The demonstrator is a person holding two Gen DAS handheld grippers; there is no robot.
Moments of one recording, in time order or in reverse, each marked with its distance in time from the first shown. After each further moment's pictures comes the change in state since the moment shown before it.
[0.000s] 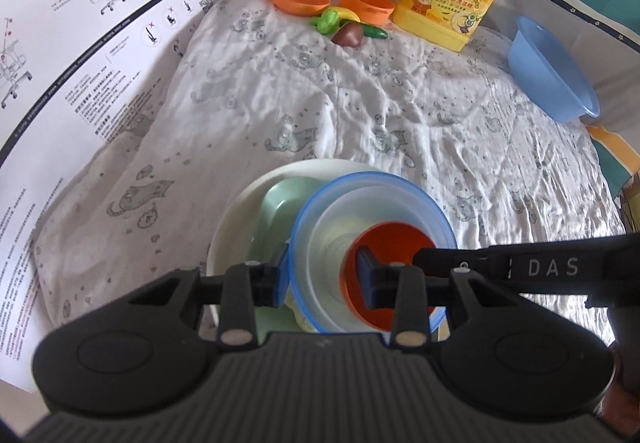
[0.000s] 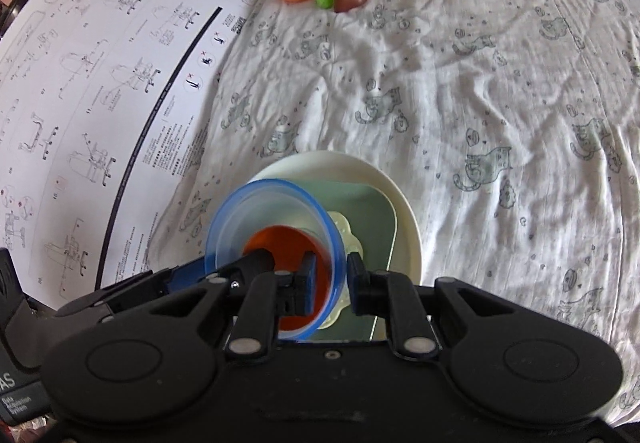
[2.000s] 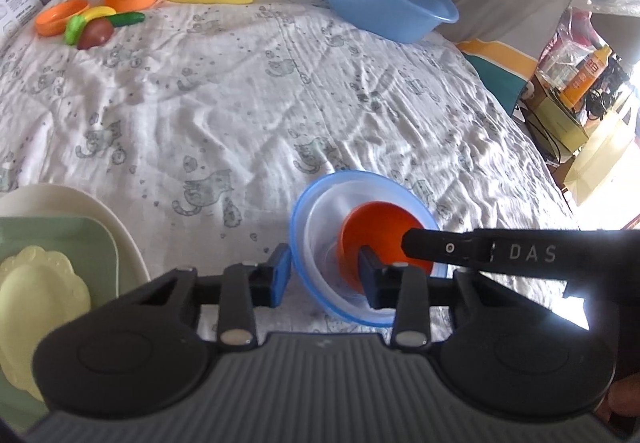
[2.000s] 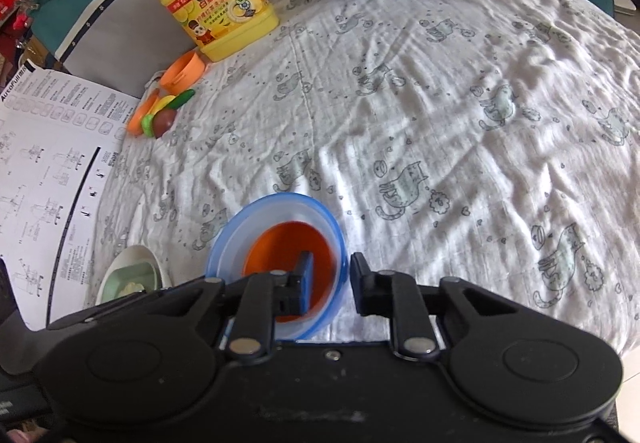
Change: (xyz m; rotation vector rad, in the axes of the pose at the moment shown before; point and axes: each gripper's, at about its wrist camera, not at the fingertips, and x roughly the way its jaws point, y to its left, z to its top) left arm 0.063 -0.179 -0.026 0.303 0.038 -0.264; right arm -0.079 -0.187 -0.052 0.298 -0.307 -0.160
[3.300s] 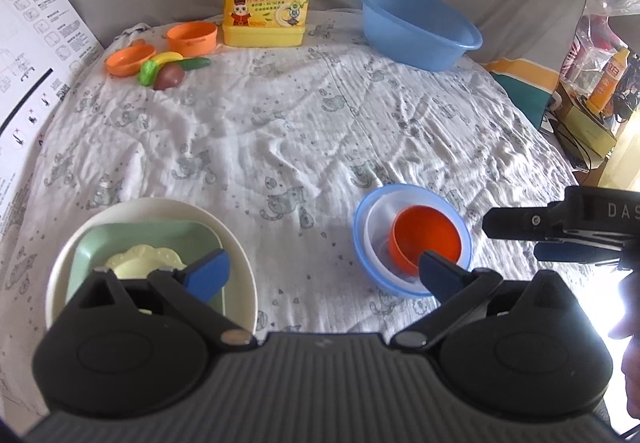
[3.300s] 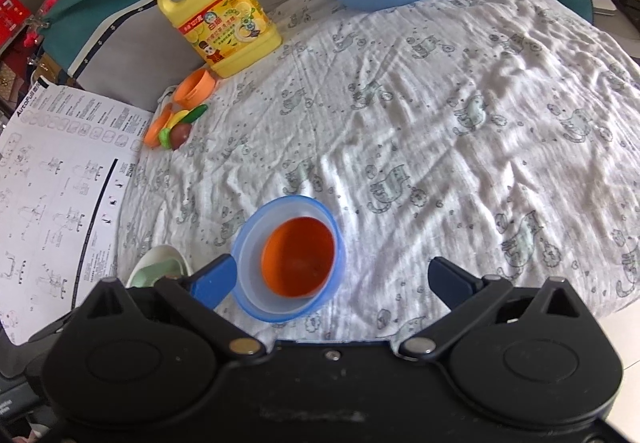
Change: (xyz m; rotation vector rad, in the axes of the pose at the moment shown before) left arm -0.069 0.006 -0.016 0.048 -0.081 0.160; right arm -0.057 -0.016 -0.007 0.047 -0.030 0.029
